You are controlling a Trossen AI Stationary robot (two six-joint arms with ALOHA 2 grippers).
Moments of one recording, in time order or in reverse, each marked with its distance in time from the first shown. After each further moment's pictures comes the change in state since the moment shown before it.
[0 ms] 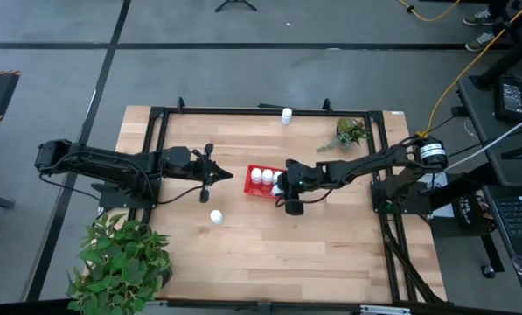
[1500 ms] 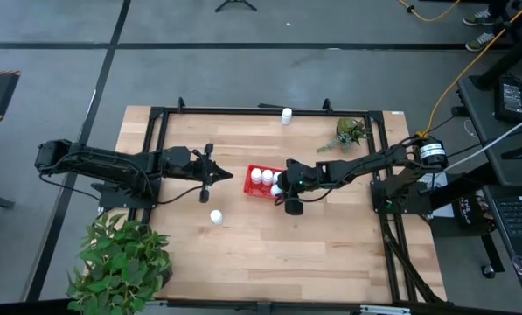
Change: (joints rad) left arm 0.000 0.000 0.000 0.000 0.000 -0.002; right arm -0.001 0.001 0.000 -0.001 -0.001 0.027
